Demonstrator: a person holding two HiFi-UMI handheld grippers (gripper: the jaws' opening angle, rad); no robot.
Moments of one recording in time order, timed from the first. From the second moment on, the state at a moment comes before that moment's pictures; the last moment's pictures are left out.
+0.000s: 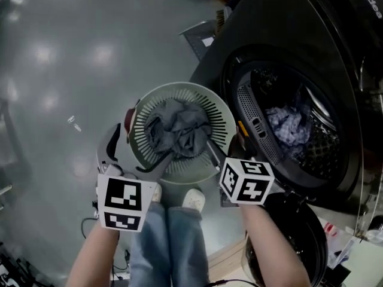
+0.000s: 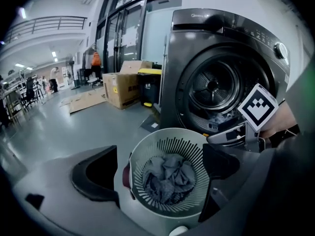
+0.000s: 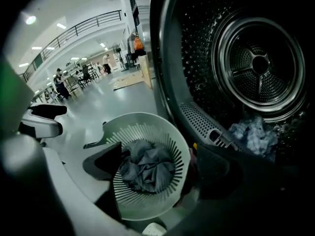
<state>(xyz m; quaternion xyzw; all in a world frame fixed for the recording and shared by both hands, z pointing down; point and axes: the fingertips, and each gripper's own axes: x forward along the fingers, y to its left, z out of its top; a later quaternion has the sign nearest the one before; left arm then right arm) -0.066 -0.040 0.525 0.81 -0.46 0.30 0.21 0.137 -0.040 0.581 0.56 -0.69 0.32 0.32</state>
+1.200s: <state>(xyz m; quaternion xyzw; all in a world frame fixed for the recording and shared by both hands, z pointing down) 0.088 -0.057 0.584 0.82 -0.39 0.25 0.34 0.415 -0.101 0.630 0.68 -0.45 0.23 0.54</state>
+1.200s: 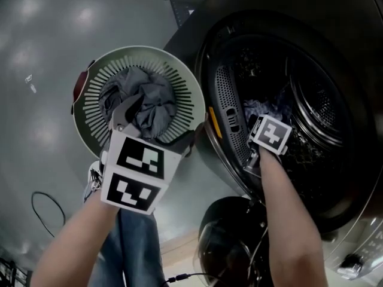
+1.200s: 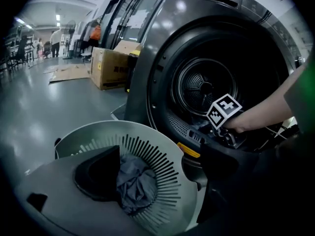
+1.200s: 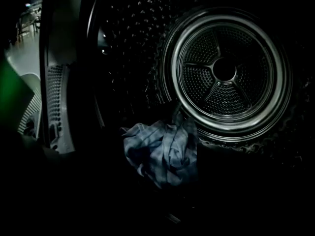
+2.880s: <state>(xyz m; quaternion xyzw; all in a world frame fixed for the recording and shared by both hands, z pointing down) 0.059 -0.039 0.515 0.86 -0.35 0.25 0.28 0.345 -0.057 0.566 0.63 -0.47 0.09 0.61</state>
